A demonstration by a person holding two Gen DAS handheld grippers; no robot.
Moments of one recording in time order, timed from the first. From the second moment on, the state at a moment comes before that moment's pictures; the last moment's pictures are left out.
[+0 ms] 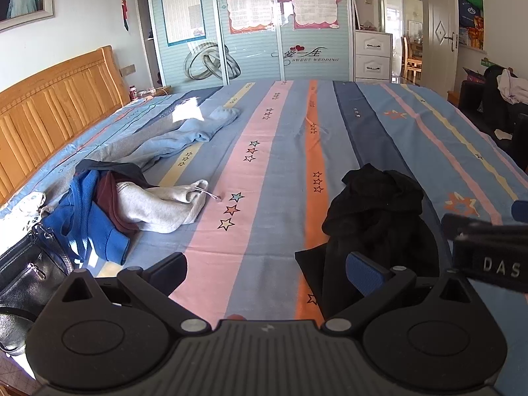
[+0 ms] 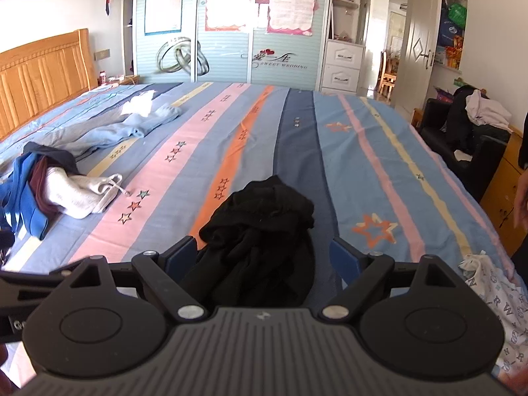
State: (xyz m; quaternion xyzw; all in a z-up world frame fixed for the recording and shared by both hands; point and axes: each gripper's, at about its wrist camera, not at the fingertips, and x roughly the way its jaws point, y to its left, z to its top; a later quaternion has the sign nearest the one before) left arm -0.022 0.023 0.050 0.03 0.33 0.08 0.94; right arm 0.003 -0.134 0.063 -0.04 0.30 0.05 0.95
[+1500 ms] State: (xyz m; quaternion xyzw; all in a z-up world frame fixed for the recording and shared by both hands) left arm -0.010 0.008 0.032 0.03 0.37 0.06 0.93; right arm 0.000 -0.171 0.043 0.01 0.32 0.02 0.95
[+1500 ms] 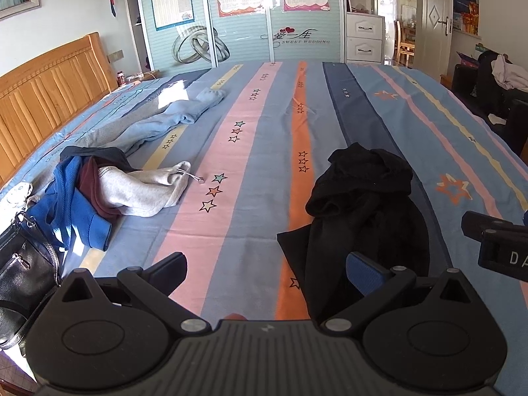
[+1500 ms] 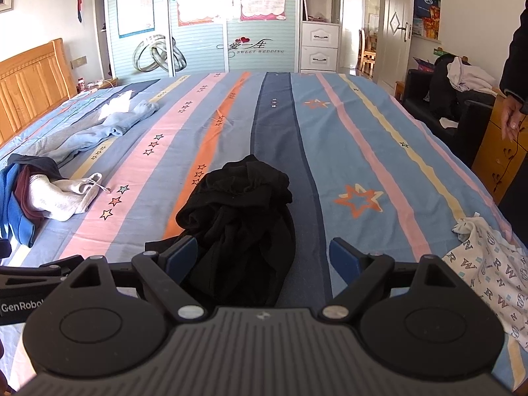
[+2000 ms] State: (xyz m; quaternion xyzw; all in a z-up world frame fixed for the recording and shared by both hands) left arm -0.013 0.005 0.035 0.03 0.36 0.06 0.93; right arm -0.001 -0.173 0.047 0.01 0.31 0.01 0.95
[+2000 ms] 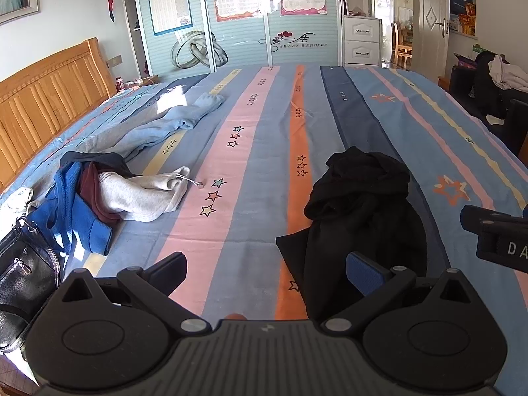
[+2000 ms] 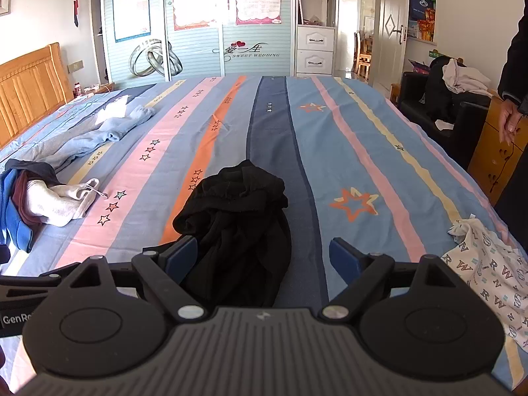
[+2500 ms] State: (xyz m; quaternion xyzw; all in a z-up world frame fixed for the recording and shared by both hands) left arm -0.017 0.007 0.041 0.03 0.35 0.06 0.93; right arm -0.001 -0.170 0.052 0.01 0.31 0.01 0.95
